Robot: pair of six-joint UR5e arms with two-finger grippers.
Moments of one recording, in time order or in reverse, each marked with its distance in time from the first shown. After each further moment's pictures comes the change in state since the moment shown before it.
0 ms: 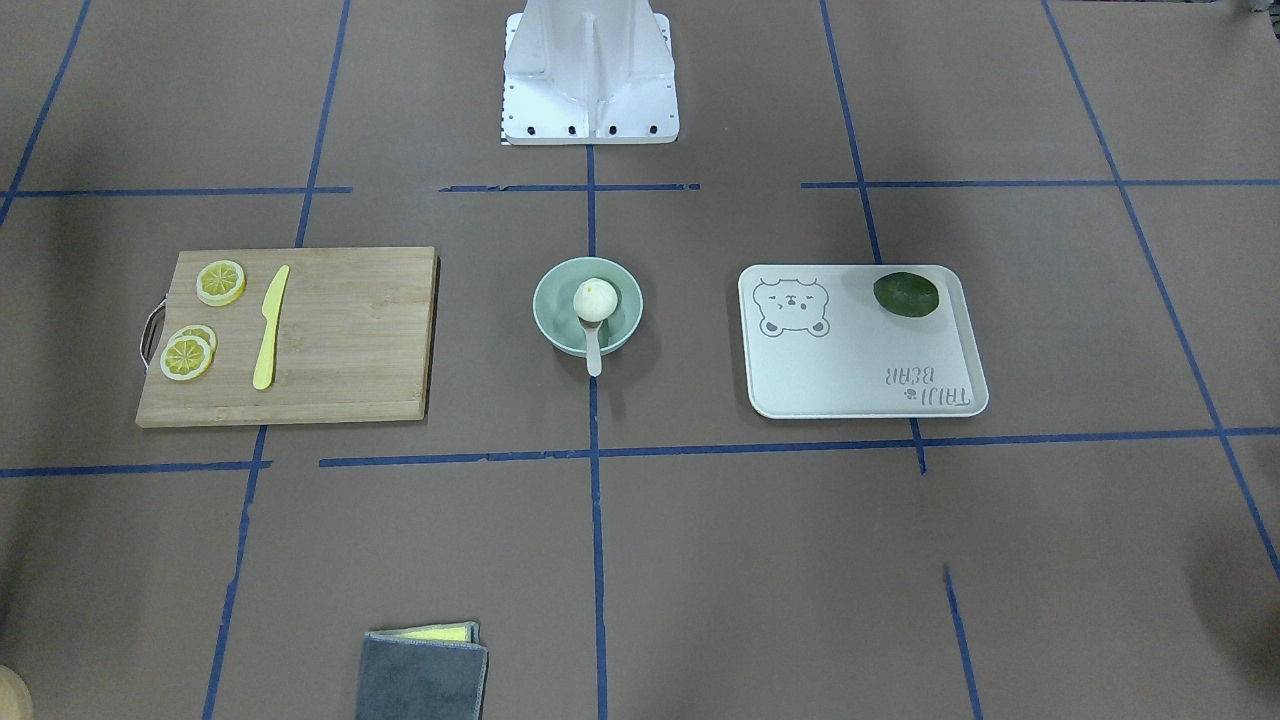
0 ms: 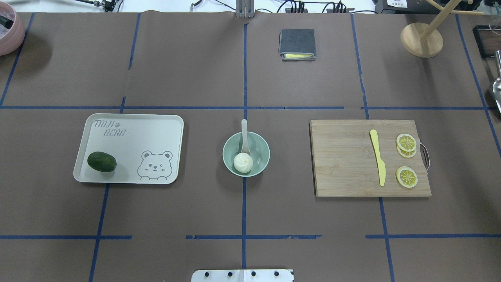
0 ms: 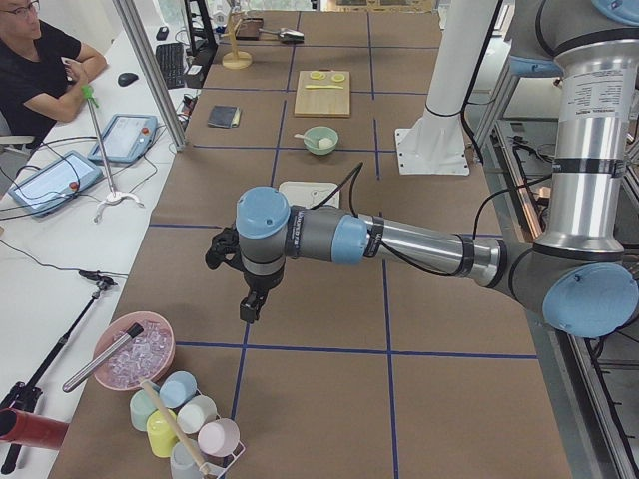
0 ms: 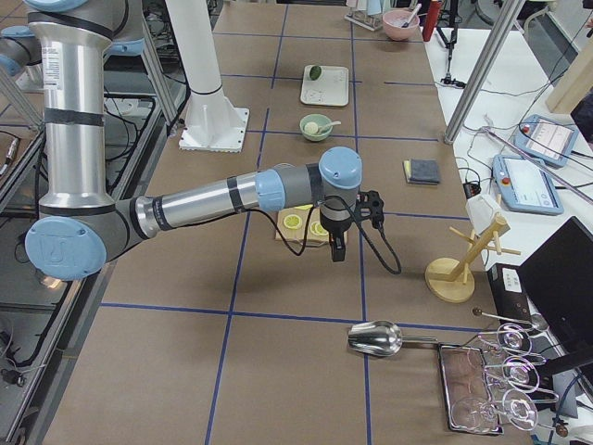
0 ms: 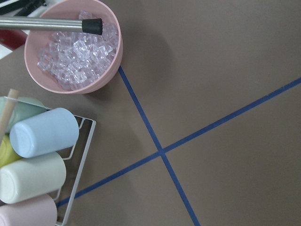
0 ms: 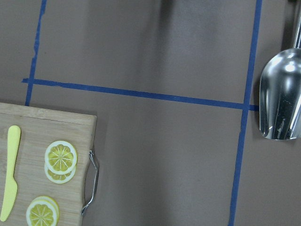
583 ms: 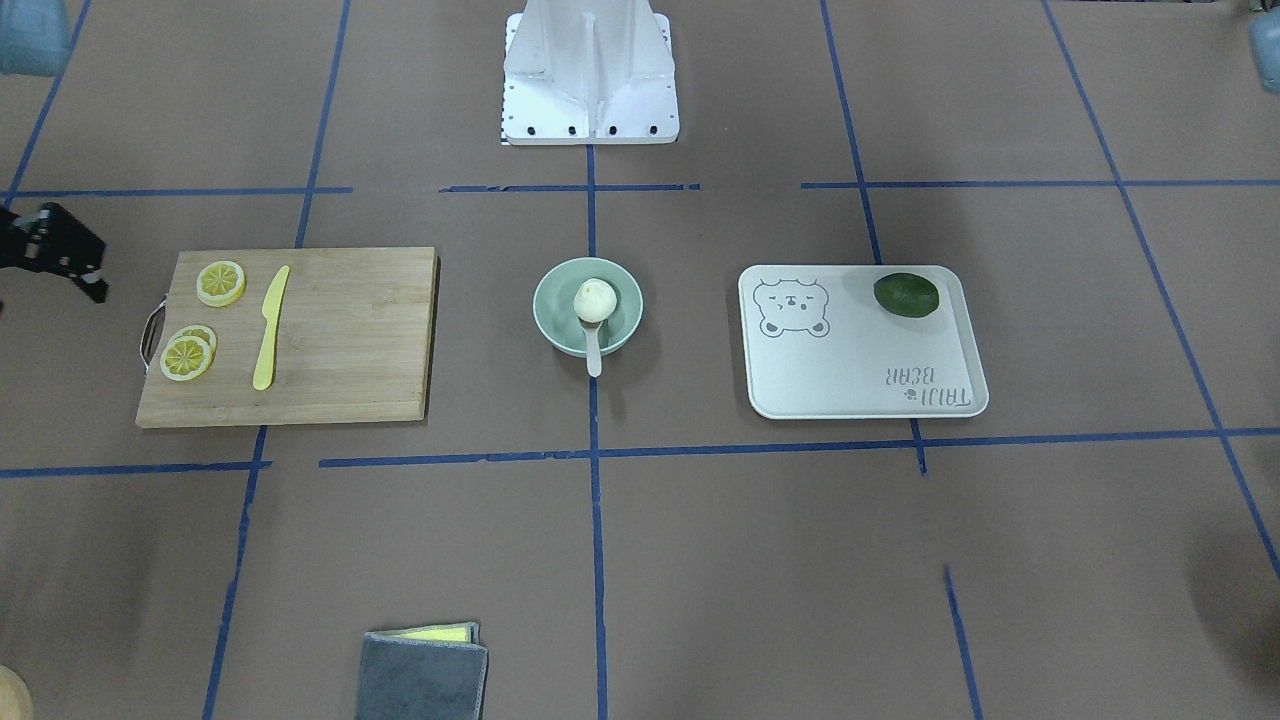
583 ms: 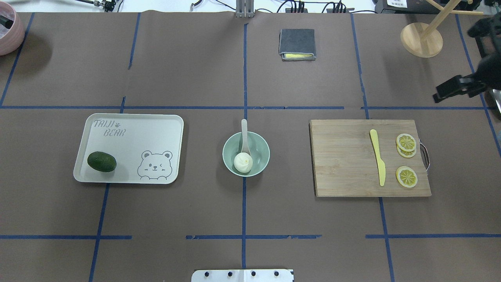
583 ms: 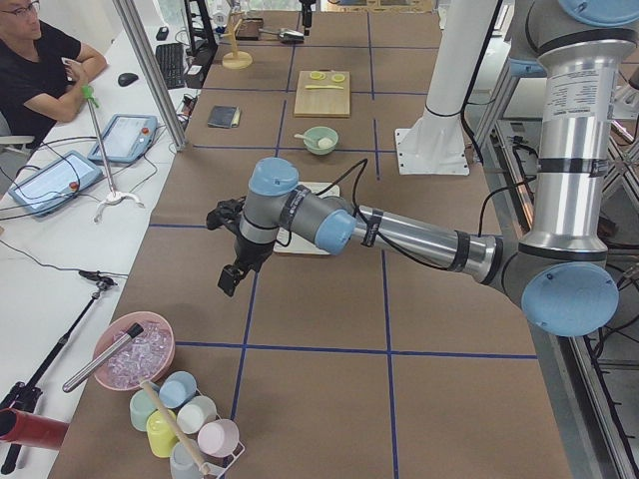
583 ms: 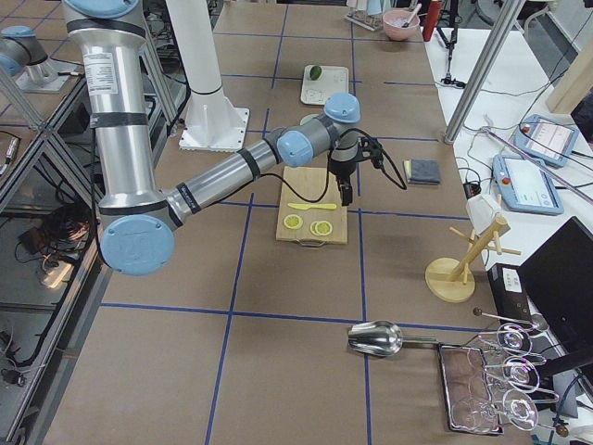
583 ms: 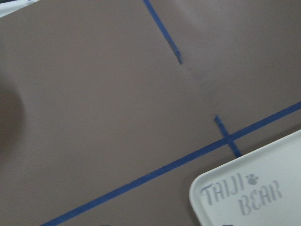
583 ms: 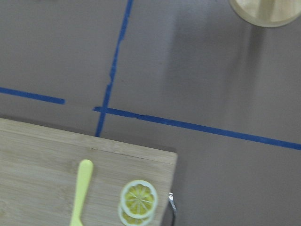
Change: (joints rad) left arm 0.097 0.003 -0.038 -0.249 0.208 0.003; right arm -0.255 0.108 0.095 0.083 -0.157 0.287
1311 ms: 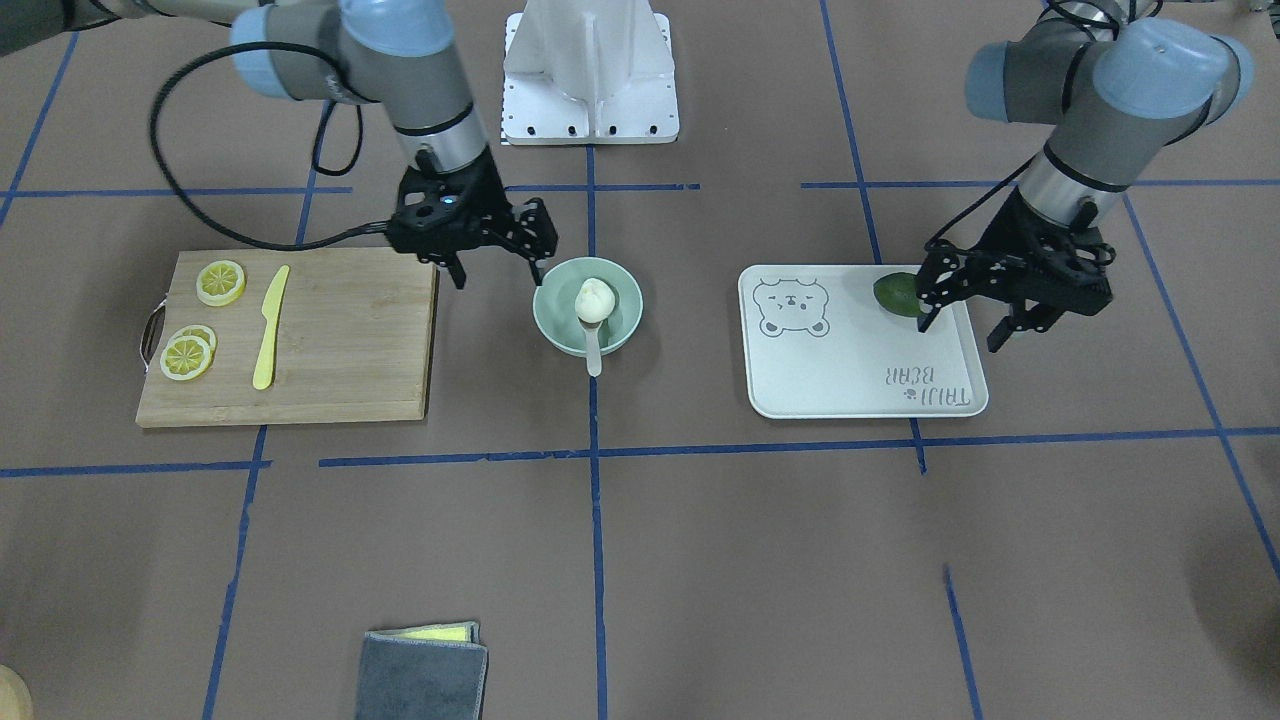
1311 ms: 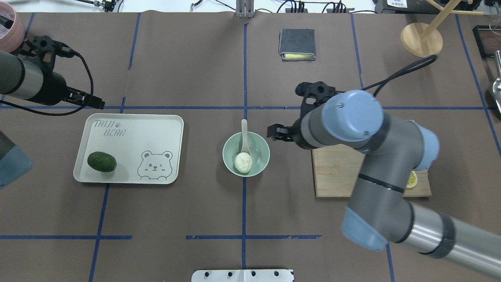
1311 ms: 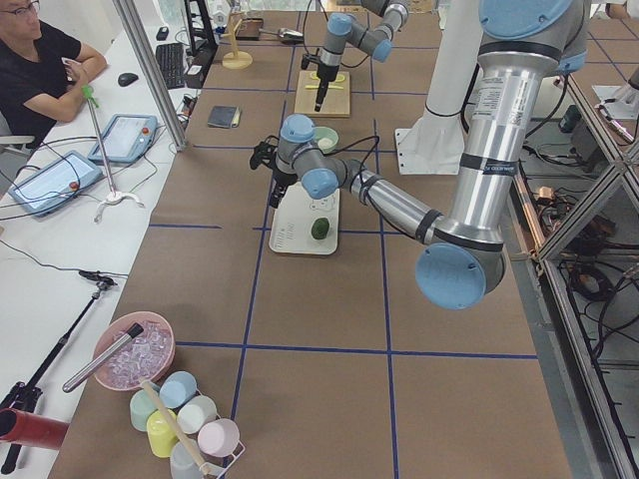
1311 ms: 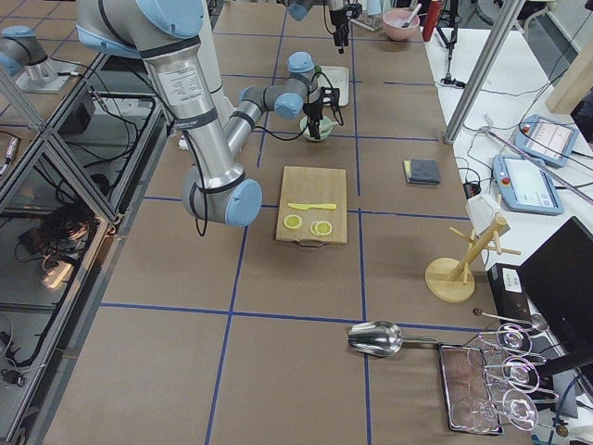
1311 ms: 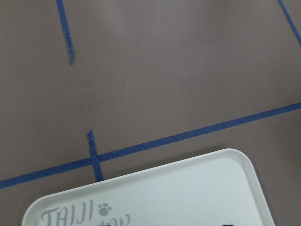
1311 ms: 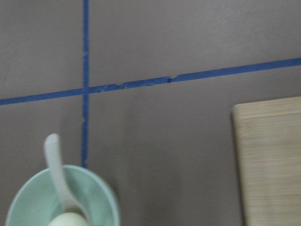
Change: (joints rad) left arm 0.556 -0.139 -0.047 -0.257 0.125 -0.827; right arm -0.642 0.353 -0.045 0.157 -0.450 0.927
